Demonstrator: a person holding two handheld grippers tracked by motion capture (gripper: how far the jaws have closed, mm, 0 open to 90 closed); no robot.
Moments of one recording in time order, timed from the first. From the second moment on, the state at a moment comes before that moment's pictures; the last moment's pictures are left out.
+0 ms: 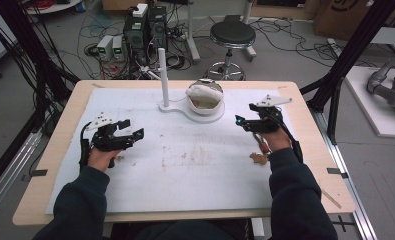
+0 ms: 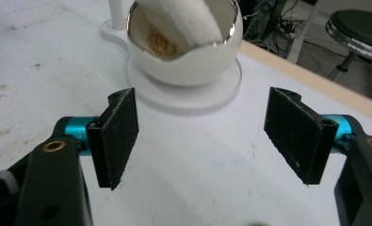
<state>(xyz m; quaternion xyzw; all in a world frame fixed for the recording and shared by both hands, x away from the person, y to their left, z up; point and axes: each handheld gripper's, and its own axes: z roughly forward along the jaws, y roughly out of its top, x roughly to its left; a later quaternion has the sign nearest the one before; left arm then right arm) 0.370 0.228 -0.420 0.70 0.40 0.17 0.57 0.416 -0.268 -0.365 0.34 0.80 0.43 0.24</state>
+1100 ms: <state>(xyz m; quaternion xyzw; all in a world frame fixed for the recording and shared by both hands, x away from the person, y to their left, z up) 0.372 0.227 -0.423 0.70 0.40 0.17 0.56 0.373 -0.314 -0.416 0.43 0.80 0.35 0.23</state>
